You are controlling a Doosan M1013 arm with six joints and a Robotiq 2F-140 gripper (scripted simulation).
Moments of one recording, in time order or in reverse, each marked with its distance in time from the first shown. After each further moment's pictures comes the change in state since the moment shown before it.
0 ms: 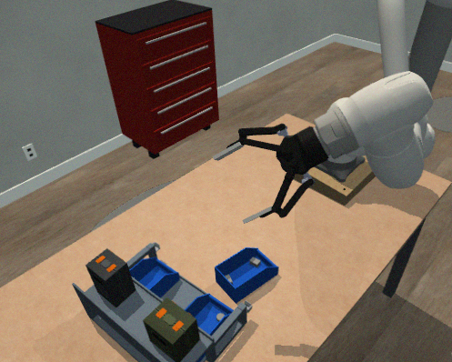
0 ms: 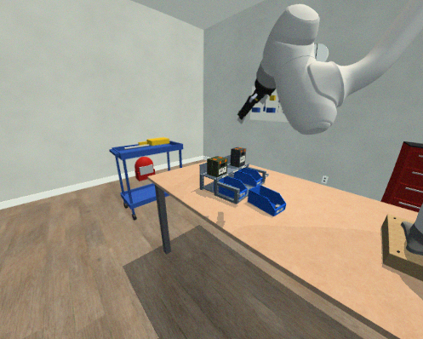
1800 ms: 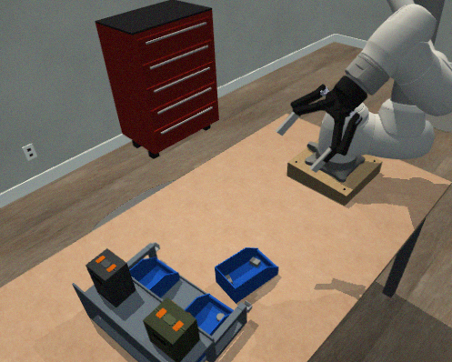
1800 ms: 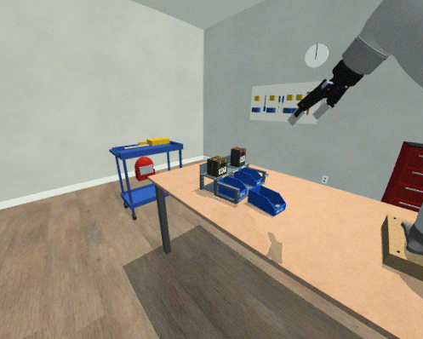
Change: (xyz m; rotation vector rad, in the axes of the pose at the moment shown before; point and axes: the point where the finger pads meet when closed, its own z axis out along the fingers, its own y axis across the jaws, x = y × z) arm 0.180 -0.040 -0.139 -0.301 0.150 0.376
